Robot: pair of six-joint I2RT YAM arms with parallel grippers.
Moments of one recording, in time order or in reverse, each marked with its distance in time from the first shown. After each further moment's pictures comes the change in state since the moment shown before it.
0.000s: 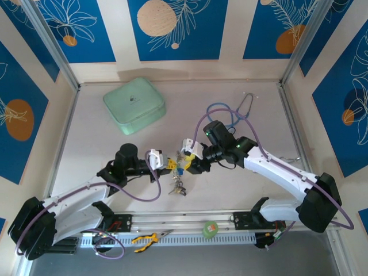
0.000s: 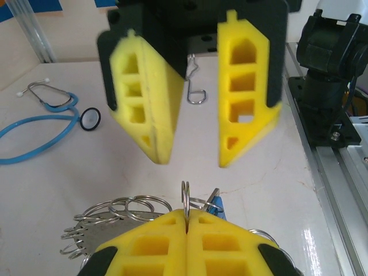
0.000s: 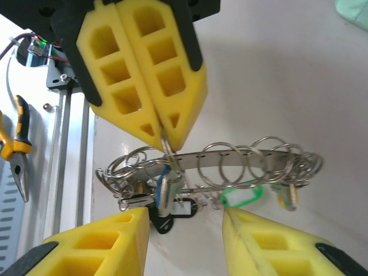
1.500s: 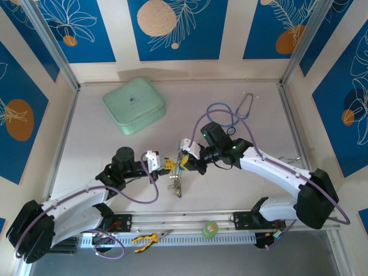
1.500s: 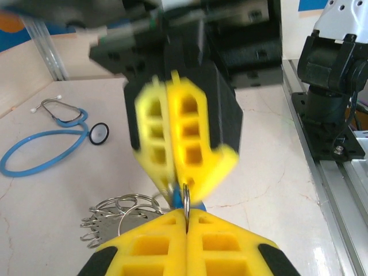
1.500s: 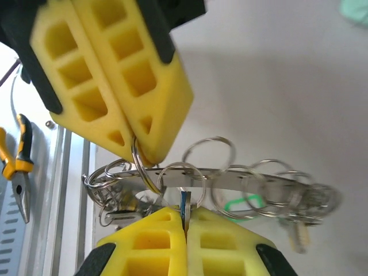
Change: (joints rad) left arm 0.000 -0.037 -0.054 0.095 -0.004 -0.030; right arm -0.006 0.021 -0.022 0.097 -0.021 0.060
